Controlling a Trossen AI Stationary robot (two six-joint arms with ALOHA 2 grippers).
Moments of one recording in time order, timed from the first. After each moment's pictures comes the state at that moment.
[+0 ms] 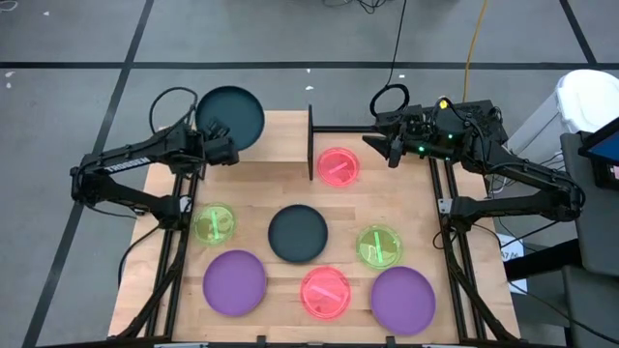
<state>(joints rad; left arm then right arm) 0.26 1.22 1.32 -1.54 -0.73 -2.18 -0.36 0.95 1.04 -0.24 -0.03 0.47</state>
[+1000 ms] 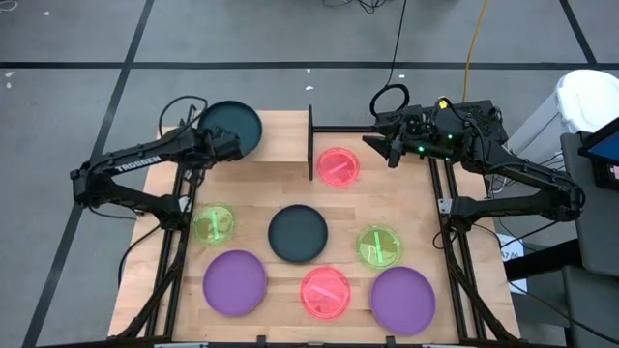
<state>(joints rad) 0.37 1.22 1.18 -1.44 -0.56 -2.23 -0.36 0.95 1.04 -0.24 -0.03 0.48</state>
